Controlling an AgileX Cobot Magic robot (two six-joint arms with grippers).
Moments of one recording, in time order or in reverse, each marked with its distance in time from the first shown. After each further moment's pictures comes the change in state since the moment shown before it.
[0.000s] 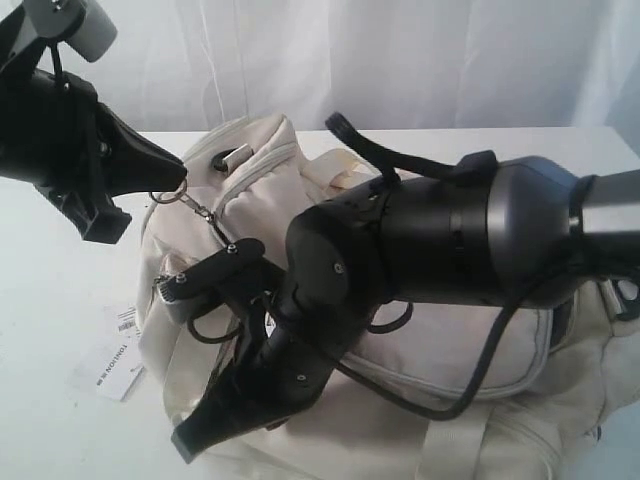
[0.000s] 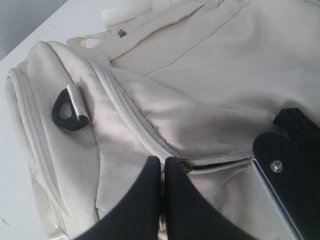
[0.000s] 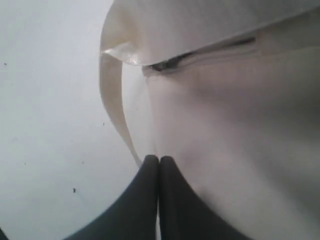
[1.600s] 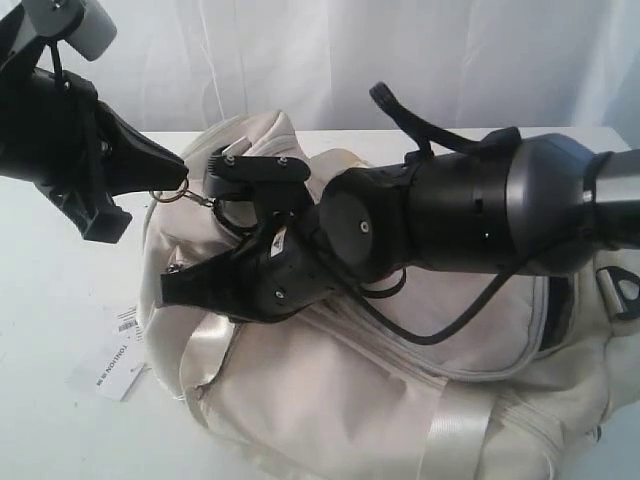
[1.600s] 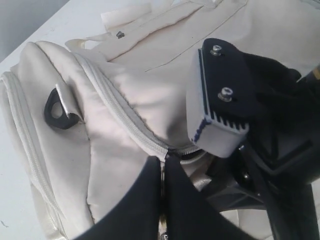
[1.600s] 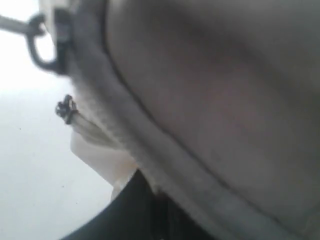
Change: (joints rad) left arm 0.000 0.000 0.000 -0.011 -0.001 0.009; right arm -0.089 0.002 0.002 0.131 -0.364 0.187
